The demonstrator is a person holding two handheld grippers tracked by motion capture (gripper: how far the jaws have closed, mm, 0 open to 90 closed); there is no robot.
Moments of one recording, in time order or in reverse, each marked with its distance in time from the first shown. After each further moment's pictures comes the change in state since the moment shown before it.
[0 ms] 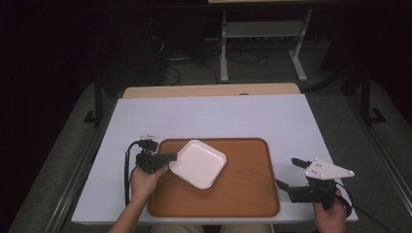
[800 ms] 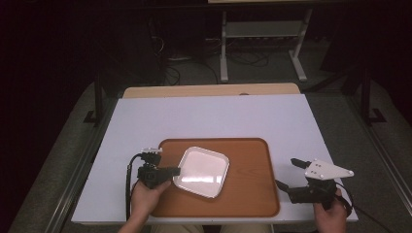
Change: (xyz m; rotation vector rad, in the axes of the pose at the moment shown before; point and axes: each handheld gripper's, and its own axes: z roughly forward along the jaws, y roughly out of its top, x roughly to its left) left arm -0.024 -0.030 -0.008 0.089 0.001 -0.019; right arm 0.001 0.001 0.000 0.007 0.010 -0.009
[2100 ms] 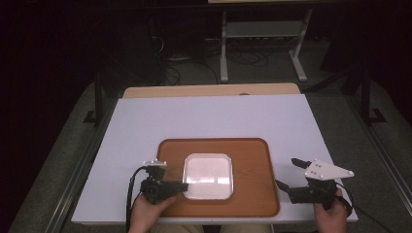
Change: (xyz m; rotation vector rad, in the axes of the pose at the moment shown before) left arm -0.019 -0.029 0.000 0.041 -0.130 0.009; right arm 0.001 0.001 -0.001 0.003 -0.010 -0.011
